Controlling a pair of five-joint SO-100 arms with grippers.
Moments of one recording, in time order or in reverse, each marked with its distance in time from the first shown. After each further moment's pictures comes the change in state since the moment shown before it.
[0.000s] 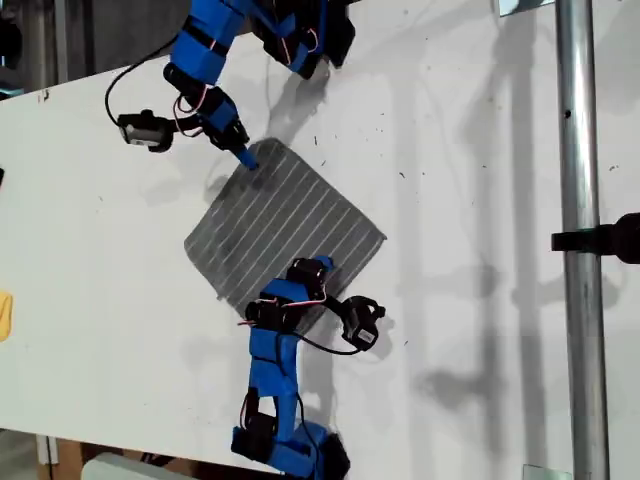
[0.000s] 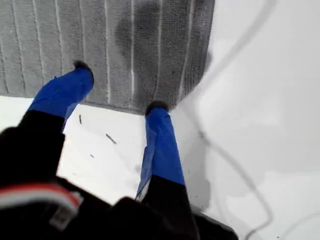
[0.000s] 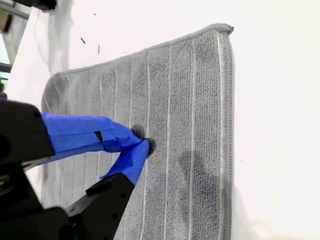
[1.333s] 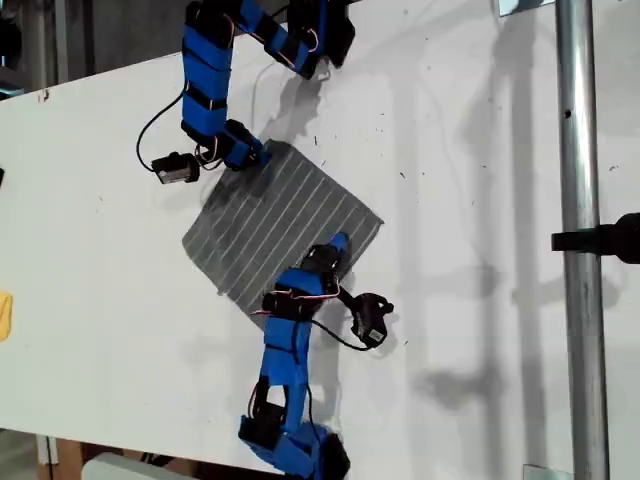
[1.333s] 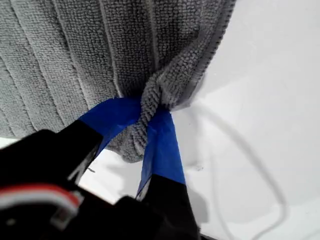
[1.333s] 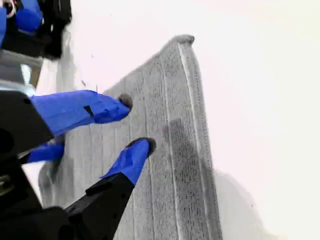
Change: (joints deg) arm 0 1.9 -6.9 -0.1 -13.9 10.0; arm 1 -3.3 -31.6 -8.3 -9.8 2.3
